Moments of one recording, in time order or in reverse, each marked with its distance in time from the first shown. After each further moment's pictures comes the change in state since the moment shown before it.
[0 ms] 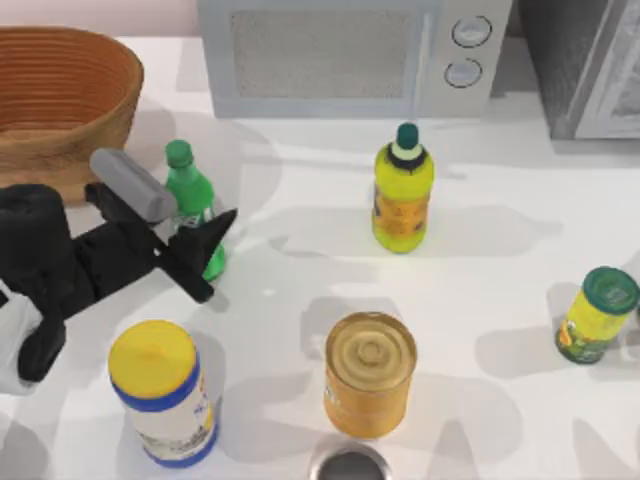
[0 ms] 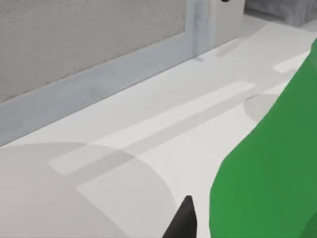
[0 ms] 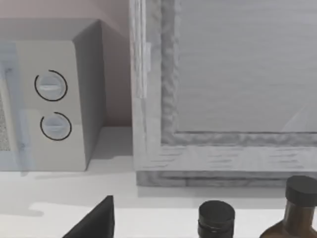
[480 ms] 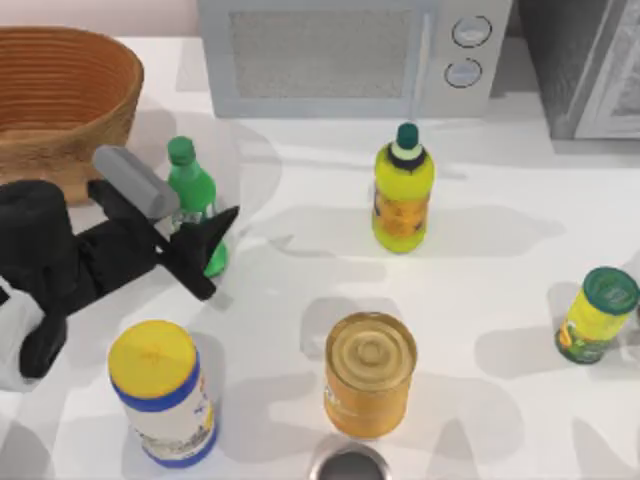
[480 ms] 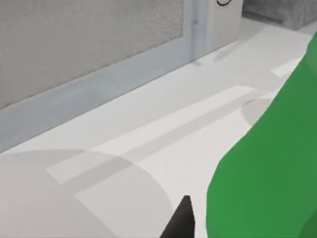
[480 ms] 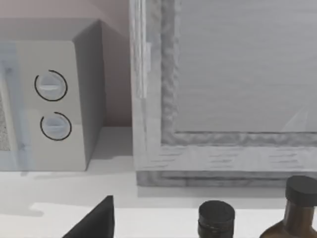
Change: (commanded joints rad) left arm -0.007 -0.013 0.008 -0.013 -0.001 0.003; right arm 0.000 0.000 0.000 0.000 0.000 0.000
